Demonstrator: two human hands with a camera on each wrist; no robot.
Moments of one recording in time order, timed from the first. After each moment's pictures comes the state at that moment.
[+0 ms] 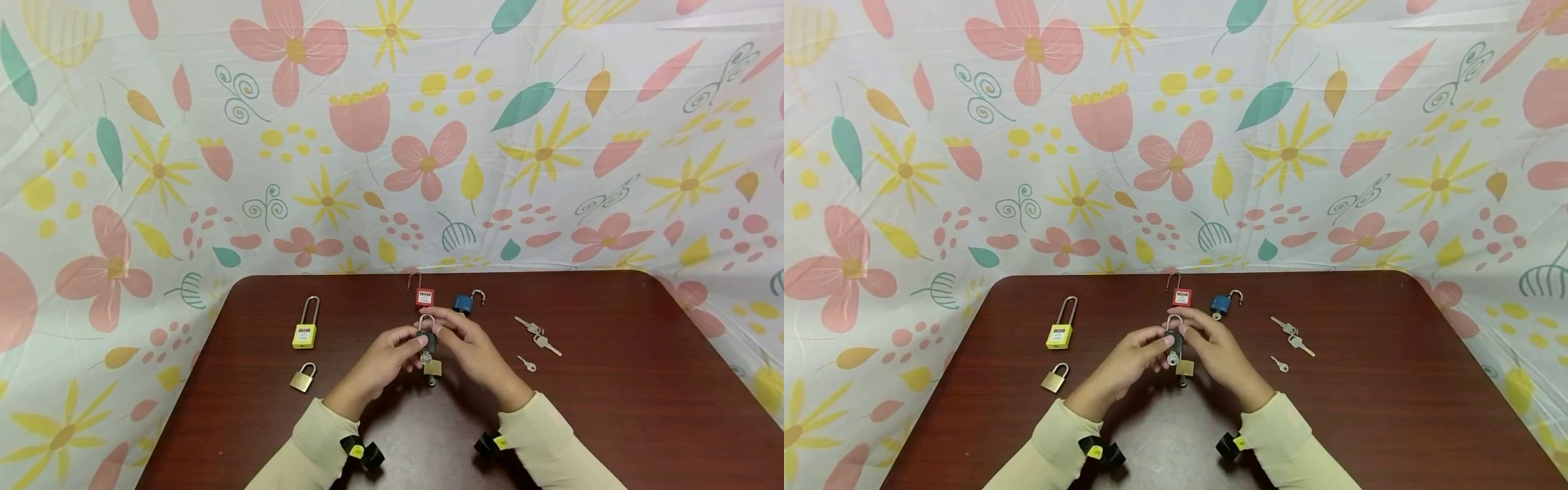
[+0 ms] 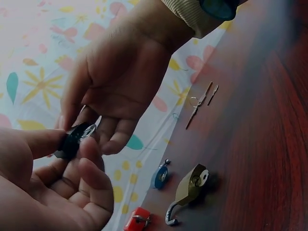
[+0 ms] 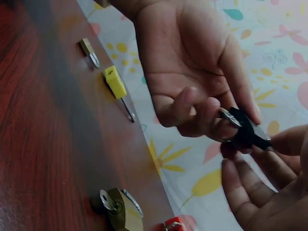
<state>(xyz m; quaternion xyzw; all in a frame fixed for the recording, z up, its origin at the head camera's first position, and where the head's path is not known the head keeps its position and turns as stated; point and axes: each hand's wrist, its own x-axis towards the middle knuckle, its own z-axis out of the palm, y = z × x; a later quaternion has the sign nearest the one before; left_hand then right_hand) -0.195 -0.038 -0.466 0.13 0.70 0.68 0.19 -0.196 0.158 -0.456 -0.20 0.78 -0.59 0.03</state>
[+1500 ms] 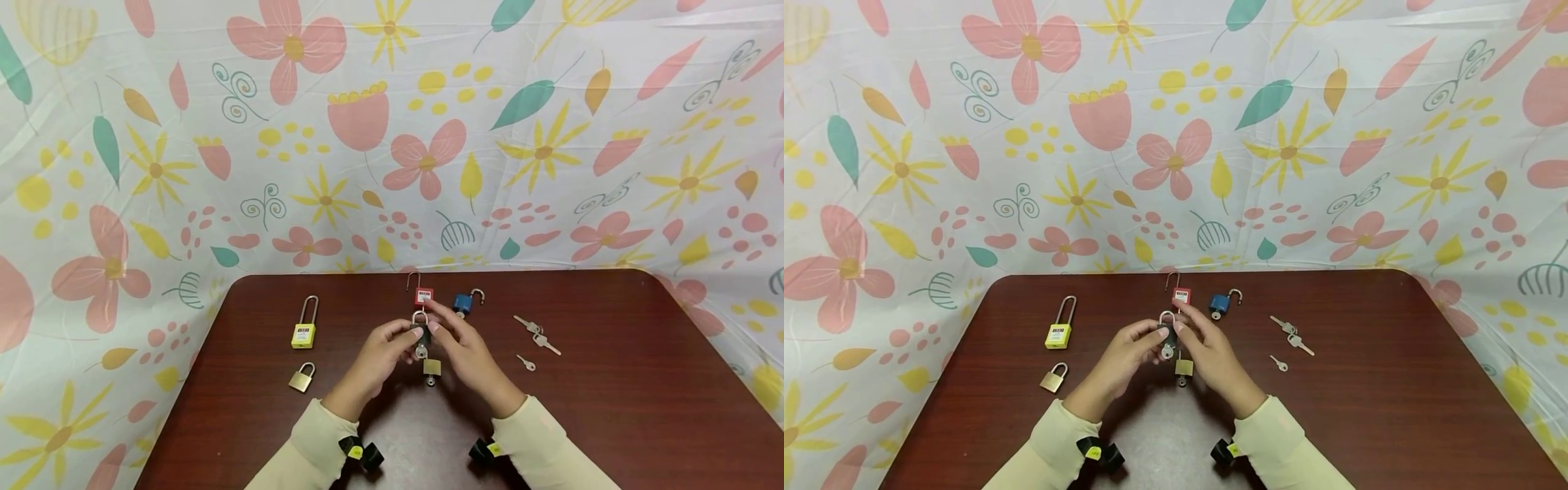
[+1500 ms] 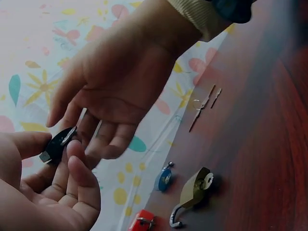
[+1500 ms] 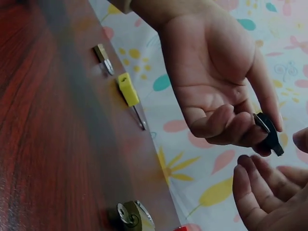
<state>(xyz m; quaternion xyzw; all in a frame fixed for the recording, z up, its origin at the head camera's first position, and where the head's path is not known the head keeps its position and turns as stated) -0.196 -0.036 -0.463 0.09 0.66 0.73 0.14 -0.191 0.147 -0.461 -0.18 0.76 -0.62 0.01</state>
